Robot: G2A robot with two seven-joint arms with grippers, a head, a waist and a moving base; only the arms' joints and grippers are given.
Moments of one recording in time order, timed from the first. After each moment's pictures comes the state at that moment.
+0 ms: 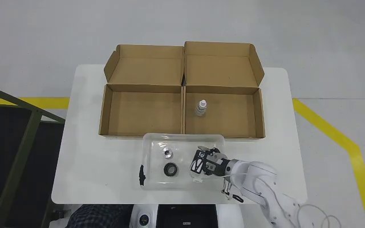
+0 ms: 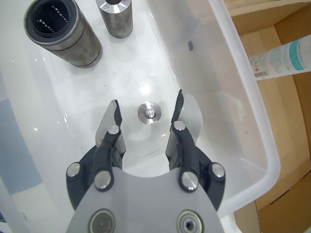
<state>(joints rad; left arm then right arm) -0.01 -0.37 -0.75 -1.25 2.03 -0.40 0.22 -1.46 -1.12 1.08 -2.01 -1.51 -0.58 0.66</state>
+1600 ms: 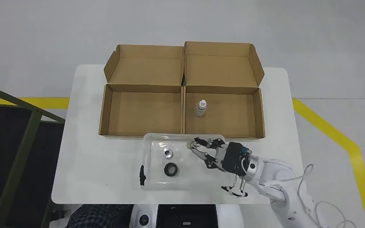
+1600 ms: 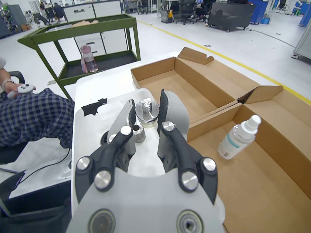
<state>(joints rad) -0.01 -0.37 -0.75 -1.25 2.03 -0.40 0.22 -1.52 -1.09 1.26 -2.00 -1.20 -0.71 -0.05</state>
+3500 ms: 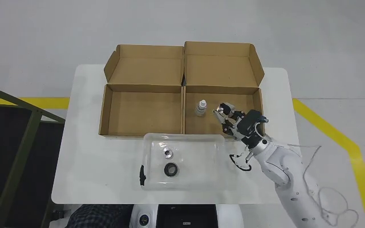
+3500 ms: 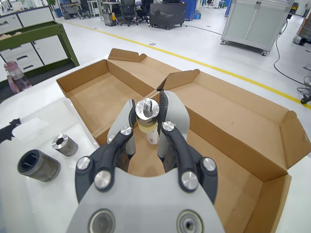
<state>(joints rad) -0.01 -0.37 -0.75 -1.25 2.03 -0.40 0.22 -1.38 -1.12 1.30 -1.85 -1.22 -0.45 0.00</state>
